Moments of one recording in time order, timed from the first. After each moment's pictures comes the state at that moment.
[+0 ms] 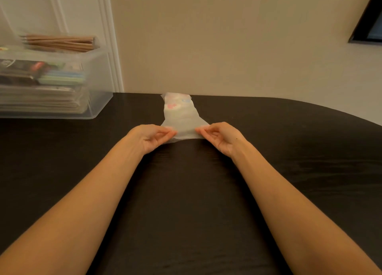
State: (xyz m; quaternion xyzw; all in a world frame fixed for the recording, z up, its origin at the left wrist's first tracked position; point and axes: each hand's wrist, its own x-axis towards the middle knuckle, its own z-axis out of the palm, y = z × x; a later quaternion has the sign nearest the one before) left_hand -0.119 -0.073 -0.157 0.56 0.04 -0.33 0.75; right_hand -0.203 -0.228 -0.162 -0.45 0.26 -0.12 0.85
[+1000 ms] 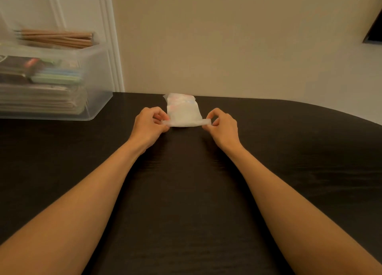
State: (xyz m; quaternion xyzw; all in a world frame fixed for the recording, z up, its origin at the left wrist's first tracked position) left_hand -0.072 -0.083 -0.180 0.83 -0.23 0.04 0.50; right_hand -0.155 -0.247 -0.184 -0.88 0.20 -0.27 0.34
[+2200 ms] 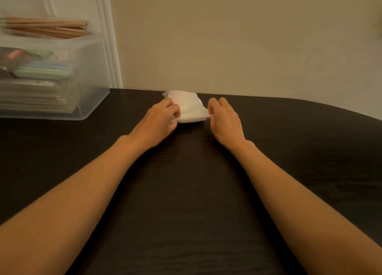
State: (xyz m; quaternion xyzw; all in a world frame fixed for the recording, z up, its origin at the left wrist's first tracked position) left_hand -0.042 -0.099 -0.183 0.82 -0.46 0.19 0.27; right_hand -0.123 -0.264 -0.185 -0.95 0.11 -0.30 0.07
